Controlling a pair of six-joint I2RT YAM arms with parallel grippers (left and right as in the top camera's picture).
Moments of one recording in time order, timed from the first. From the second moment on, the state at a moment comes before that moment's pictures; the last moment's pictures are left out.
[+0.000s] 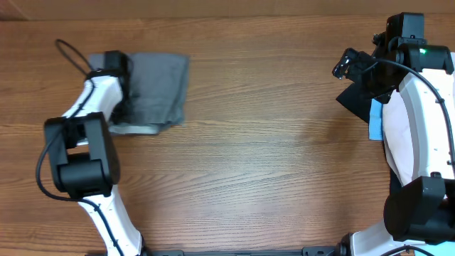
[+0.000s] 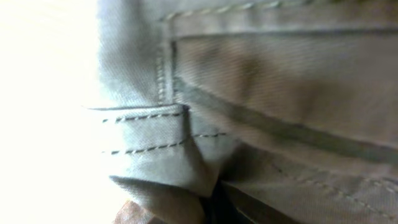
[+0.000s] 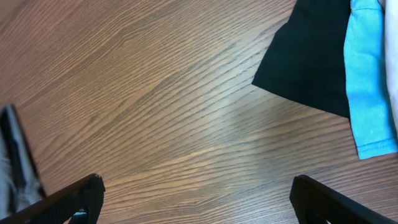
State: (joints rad) left arm 0.14 2.14 1.48 -0.73 -0.52 -0.17; right arm -0.11 1.75 1.68 -1.10 -0.19 0.38
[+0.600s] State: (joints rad) left arm 0.41 2.15 1.48 -0.34 -0.46 0.34; right arm -0.11 1.75 1.68 -1.10 -0.19 0.38
